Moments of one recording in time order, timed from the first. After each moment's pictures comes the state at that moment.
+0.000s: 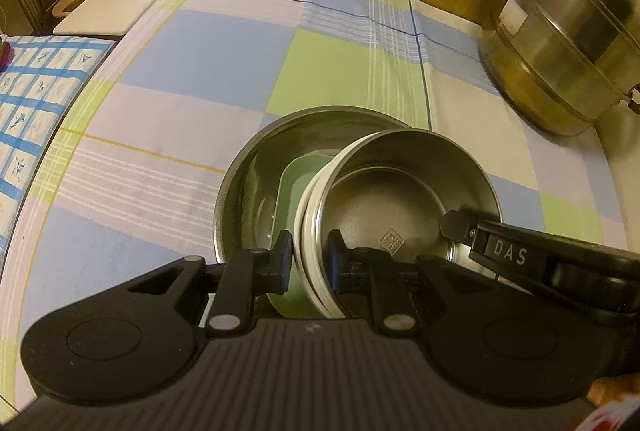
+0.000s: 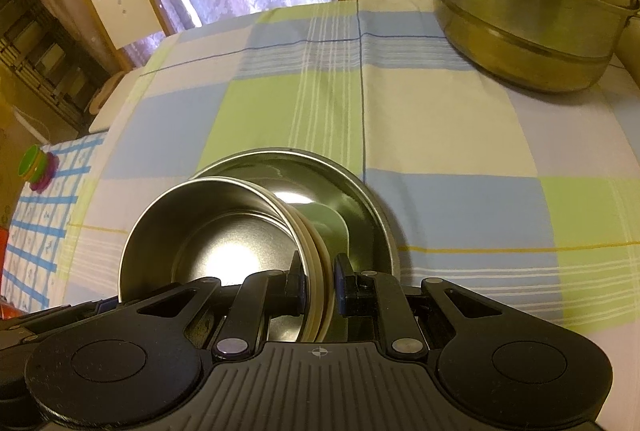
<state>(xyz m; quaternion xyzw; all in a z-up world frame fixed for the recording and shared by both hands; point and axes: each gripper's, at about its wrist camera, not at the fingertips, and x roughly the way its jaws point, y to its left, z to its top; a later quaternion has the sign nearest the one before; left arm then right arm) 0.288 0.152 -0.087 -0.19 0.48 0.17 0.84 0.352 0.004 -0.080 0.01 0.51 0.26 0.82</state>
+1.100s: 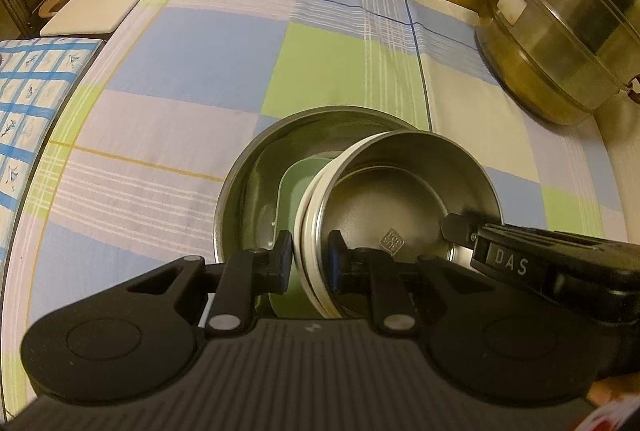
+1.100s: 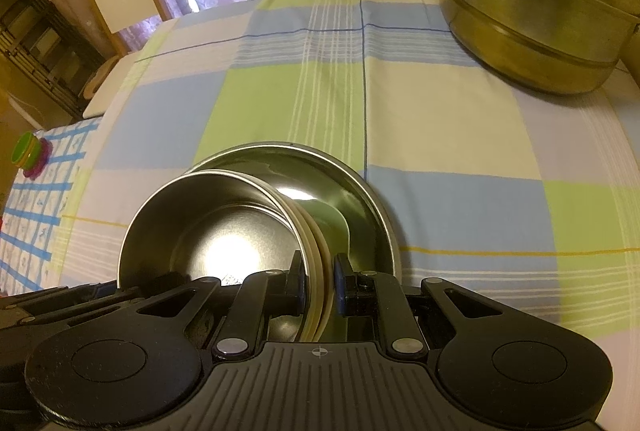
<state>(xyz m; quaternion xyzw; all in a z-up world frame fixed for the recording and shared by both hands) 0.299 0.163 -0.089 -0.18 0.50 0.15 0.83 0.360 0.014 -0.079 -0.01 0.53 0.25 0.81</state>
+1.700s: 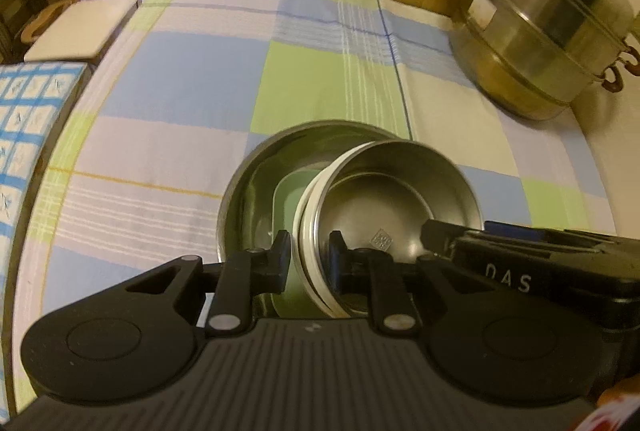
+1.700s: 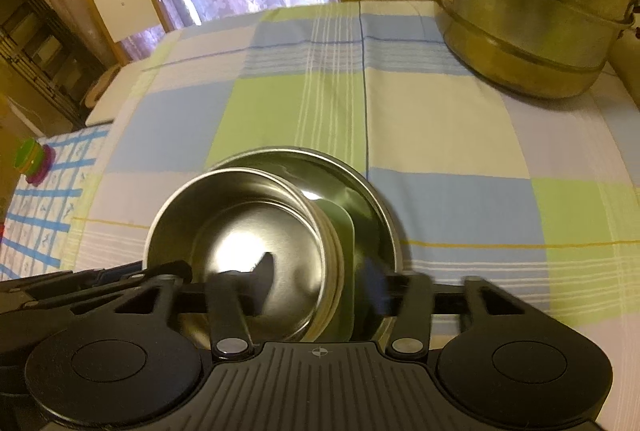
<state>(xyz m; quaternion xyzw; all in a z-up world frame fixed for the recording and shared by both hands) 0.287 0.164 -0.070 -0.16 0.48 0.11 0.85 0.339 0.009 -0.059 0.00 0.51 0.25 0.83</state>
